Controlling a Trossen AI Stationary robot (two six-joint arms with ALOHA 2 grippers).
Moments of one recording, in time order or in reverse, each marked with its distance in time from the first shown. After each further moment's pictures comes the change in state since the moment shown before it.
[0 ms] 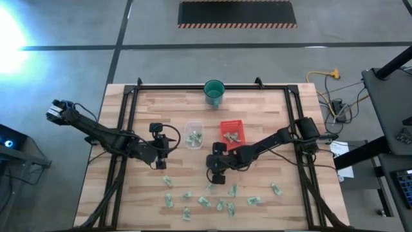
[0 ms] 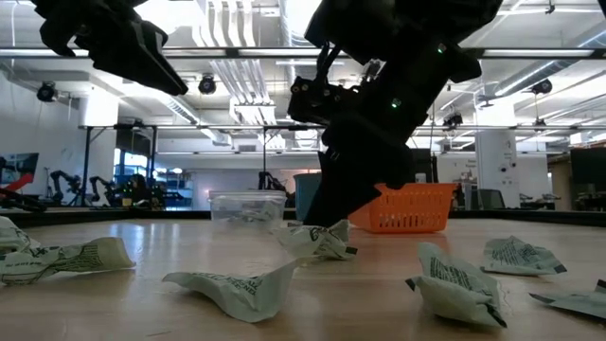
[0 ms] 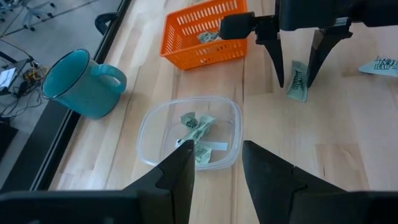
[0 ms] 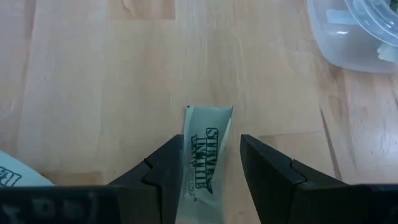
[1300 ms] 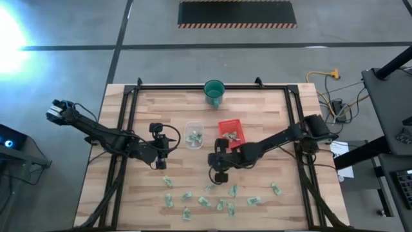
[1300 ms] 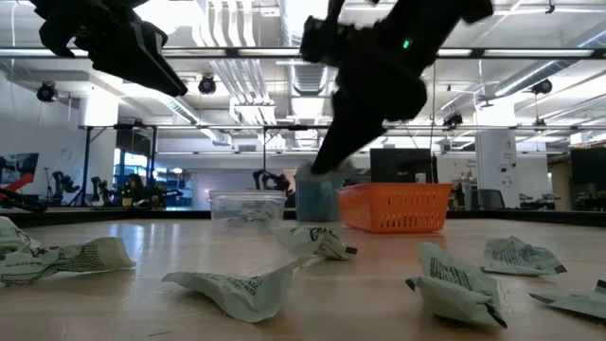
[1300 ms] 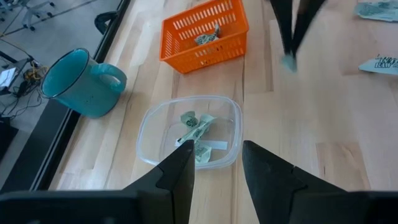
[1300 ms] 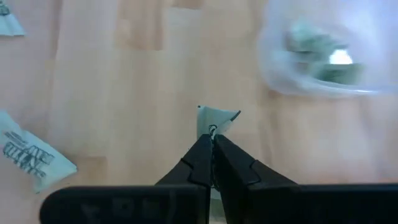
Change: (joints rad) left arm 0.000 0.000 -0.002 -0.002 0.000 0.000; right arm 0.028 -0.128 0.059 -0.196 0.092 -0.056
